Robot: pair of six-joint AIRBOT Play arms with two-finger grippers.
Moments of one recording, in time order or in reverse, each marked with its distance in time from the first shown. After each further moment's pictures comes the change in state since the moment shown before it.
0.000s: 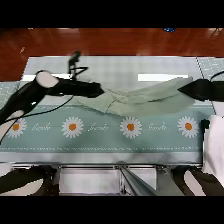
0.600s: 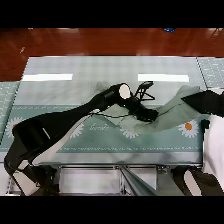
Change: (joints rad) left arm -0.438 -0.544 0.533 -0.035 -0.167 -0.144; right arm 0.002 0.181 -0.043 0.000 0.055 0.083
